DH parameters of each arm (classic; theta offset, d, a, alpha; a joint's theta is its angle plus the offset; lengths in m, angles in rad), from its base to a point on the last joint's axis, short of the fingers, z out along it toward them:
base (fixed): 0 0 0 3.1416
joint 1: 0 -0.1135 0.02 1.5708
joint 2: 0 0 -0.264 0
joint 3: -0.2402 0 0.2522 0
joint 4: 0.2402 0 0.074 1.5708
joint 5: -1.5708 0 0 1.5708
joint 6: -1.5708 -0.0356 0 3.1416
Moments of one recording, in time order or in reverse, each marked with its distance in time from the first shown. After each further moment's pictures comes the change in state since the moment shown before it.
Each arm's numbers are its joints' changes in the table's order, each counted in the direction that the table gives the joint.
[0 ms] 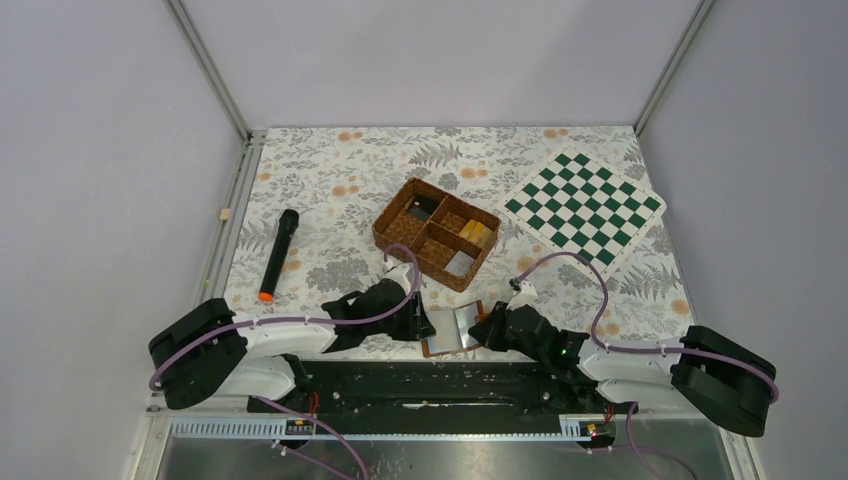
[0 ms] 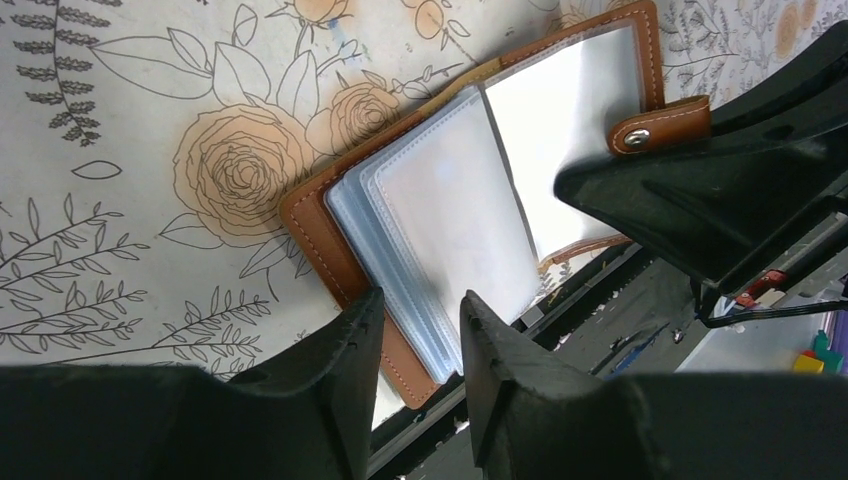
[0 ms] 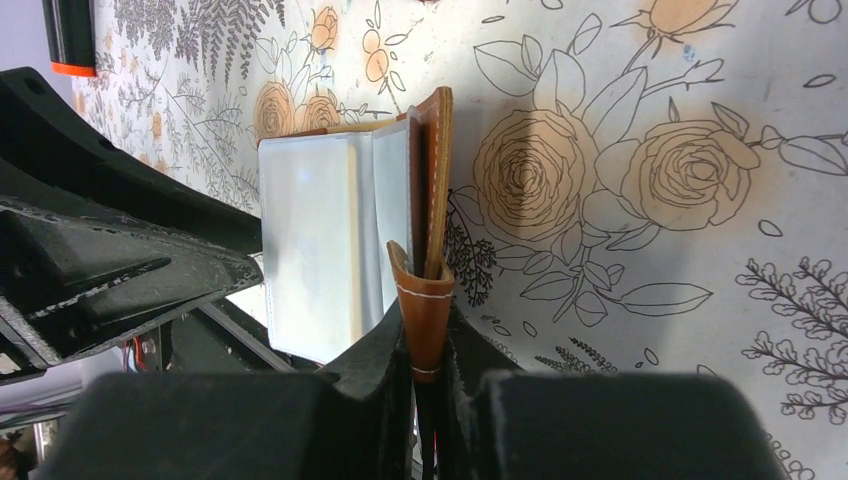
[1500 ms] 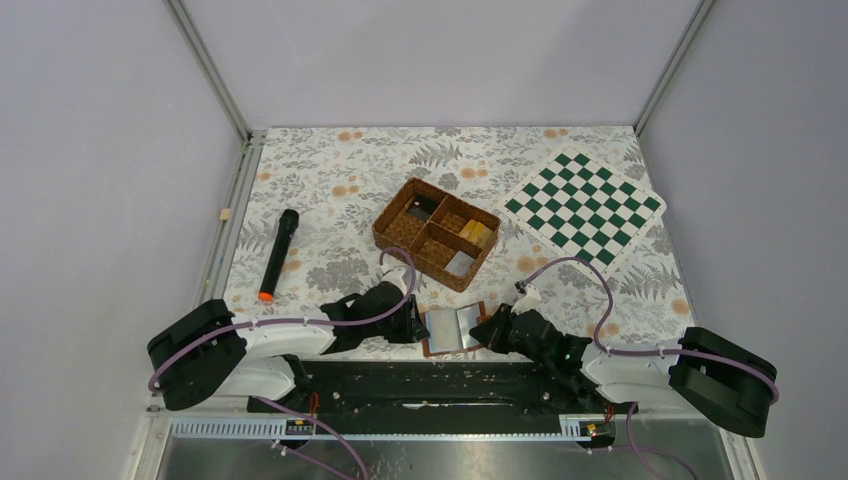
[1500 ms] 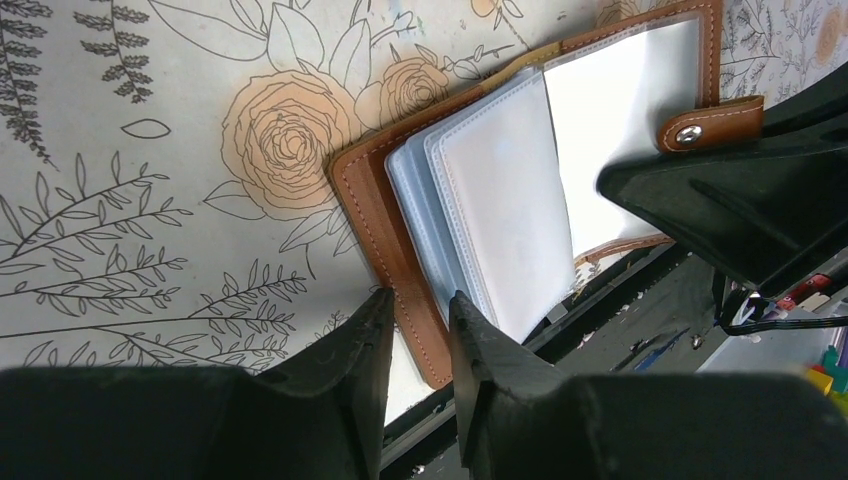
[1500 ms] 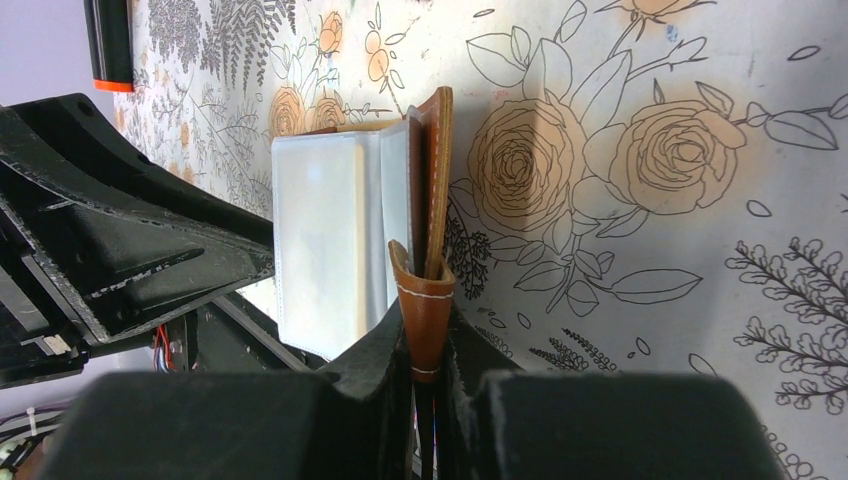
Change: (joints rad) left arm 0.000 0.000 0.020 0.030 0.018 0.030; right arm 0.000 0.002 0.069 -0.125 -0.001 -0.051
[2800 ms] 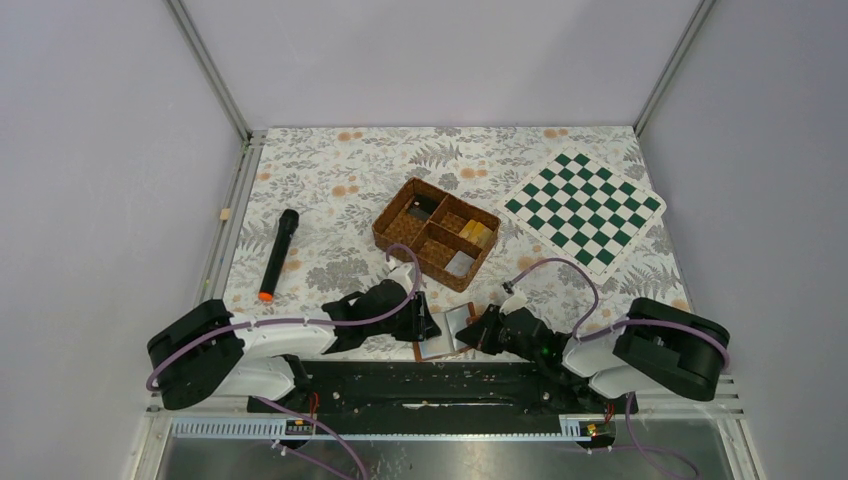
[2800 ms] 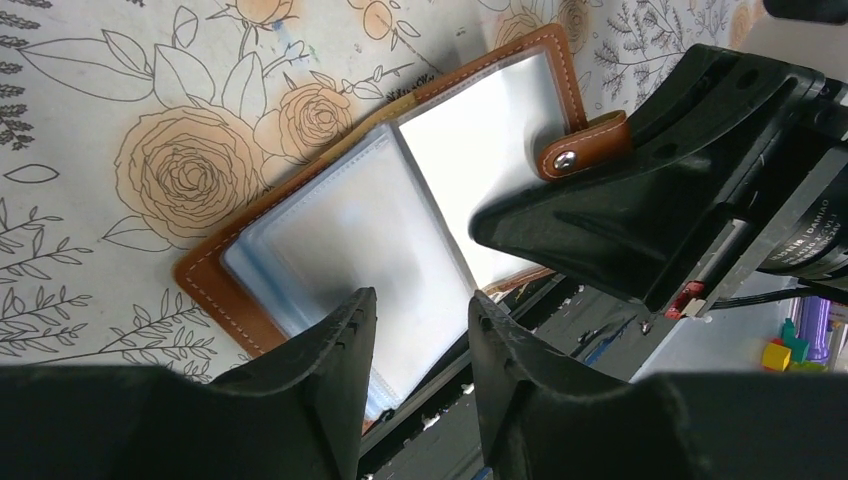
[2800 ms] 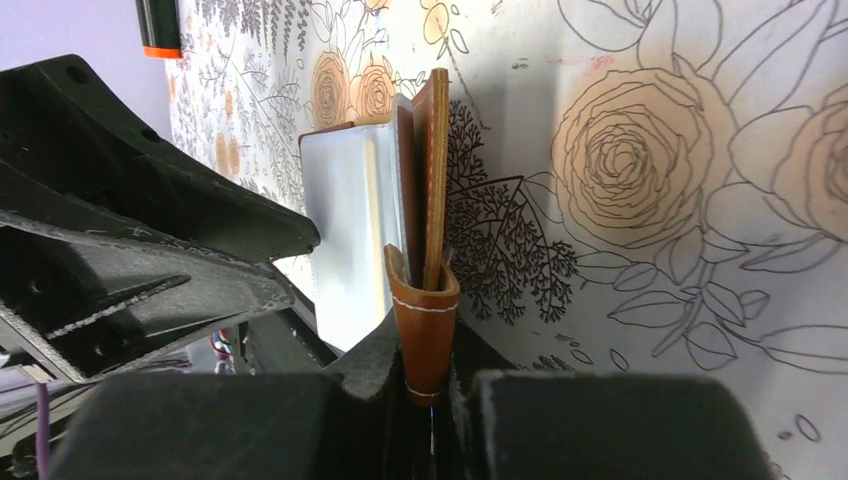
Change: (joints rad) left arm 0.022 -0.008 -0.029 -0.047 -0.023 -0.003; right arm 0.000 0.282 -0.016 -0.300 0.106 -0.058
